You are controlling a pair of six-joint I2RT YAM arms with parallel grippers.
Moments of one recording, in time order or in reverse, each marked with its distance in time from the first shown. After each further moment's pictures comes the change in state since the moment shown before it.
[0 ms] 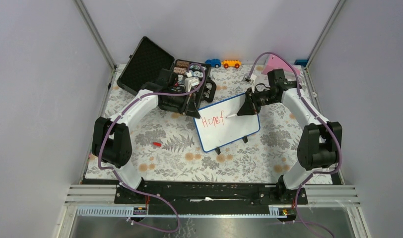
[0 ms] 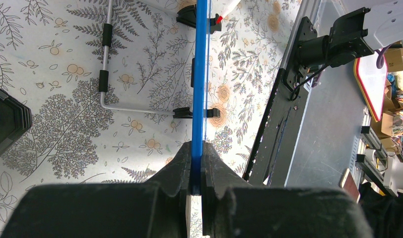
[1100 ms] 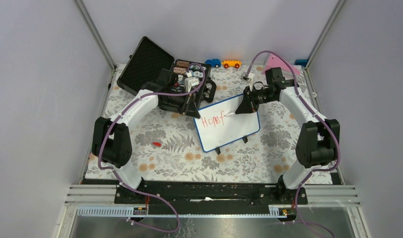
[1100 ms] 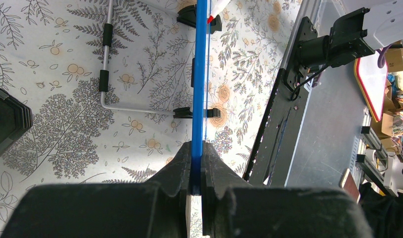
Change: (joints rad) left arm 0.000 0.000 0.000 0.000 0.000 0.000; right arm 0.019 0.037 0.027 0.035 0.015 0.034
